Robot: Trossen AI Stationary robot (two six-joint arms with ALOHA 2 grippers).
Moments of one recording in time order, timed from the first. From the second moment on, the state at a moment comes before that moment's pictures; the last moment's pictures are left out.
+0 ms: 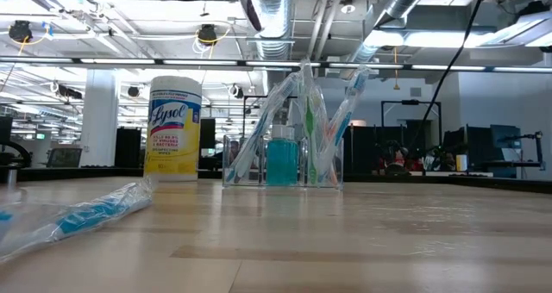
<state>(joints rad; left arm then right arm) -0.53 1.29 0.60 0.78 -0.34 0.15 0.43 1.72 1.18 0.16 0.44 -0.16</state>
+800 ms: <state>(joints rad) -0.48 1.29 0.60 0.67 -0.40 0.06 0.43 1.71 1.17 -0.03 0.53 -0.09</state>
